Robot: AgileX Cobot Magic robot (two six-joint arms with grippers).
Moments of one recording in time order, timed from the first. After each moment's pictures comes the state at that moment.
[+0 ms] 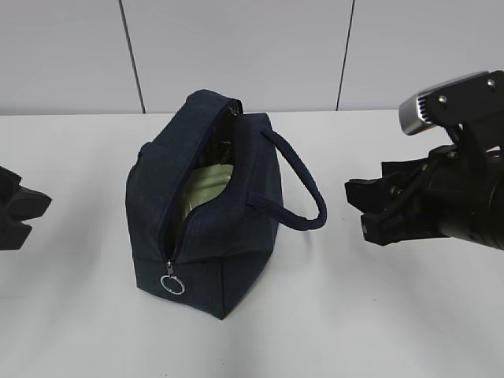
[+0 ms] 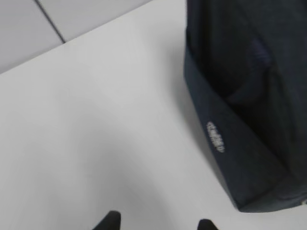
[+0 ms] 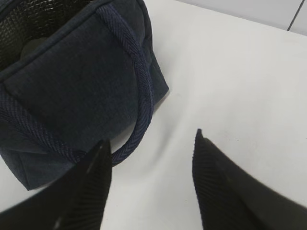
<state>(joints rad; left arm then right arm) -0.28 1.13 -0.66 -0.07 0.41 0.36 0.51 1.22 -0.56 0.64 -0.09 -0.64</state>
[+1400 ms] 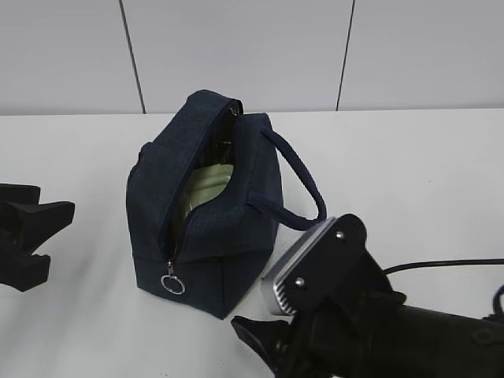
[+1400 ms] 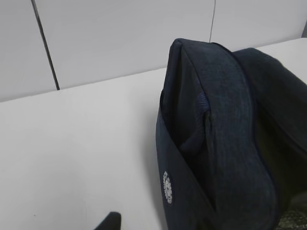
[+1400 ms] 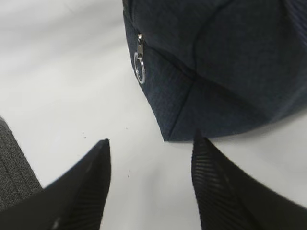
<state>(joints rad) -0.47 0.97 -0.36 -0.18 -0.06 0.19 0.91 1.52 -0.45 0.20 -0.44 -0.17</state>
